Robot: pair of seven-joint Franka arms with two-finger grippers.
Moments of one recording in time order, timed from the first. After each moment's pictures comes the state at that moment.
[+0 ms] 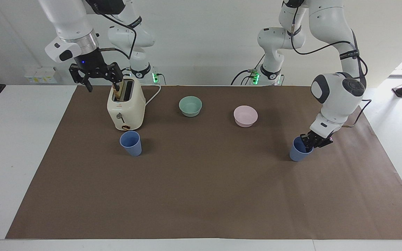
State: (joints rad) left arm -0.12 0.17 0.10 -2.02 -0.08 2.30 0.17; right arm -0.08 -0.08 0.12 -1.65 0.02 1.60 0.03
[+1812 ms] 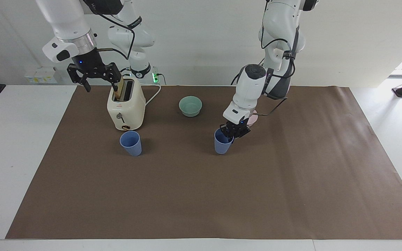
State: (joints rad) left arm -0.65 0.23 0.07 -1.99 -0.08 2.44 -0.53; right arm -0.09 -0.08 0.12 -1.65 0.02 1.60 0.03
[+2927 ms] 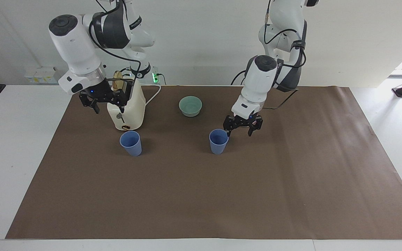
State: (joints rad) left arm -0.52 0.05 0.12 -1.95 -0.08 2.15 -0.35; right arm -0.10 0.05 0.12 -1.88 0.02 1.92 0.03
